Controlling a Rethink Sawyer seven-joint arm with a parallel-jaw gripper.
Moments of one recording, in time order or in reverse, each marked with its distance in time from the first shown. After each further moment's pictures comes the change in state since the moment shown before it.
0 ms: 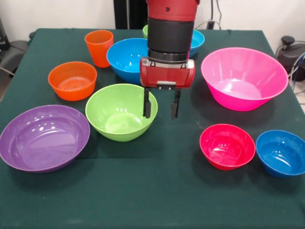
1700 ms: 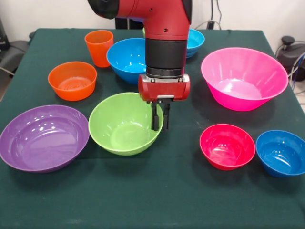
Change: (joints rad) arm 0.014 0.078 -0.018 -0.022 -0.162 -0.129 0.000
